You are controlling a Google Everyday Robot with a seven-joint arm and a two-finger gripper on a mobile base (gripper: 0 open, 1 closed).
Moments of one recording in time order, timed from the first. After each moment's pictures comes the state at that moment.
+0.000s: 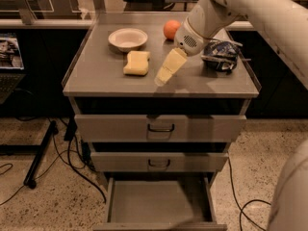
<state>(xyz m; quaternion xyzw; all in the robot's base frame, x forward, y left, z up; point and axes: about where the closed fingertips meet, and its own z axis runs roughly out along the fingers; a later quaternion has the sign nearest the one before) 0.649 -0.051 0.880 -0.54 0.80 0.14 0.22</state>
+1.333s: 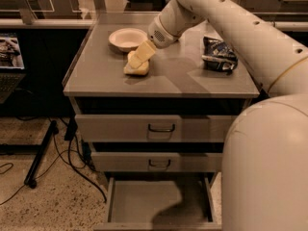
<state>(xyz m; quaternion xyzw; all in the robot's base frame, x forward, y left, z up) 0.729 0.023 0.872 -0.51 0.79 0.17 0.30</state>
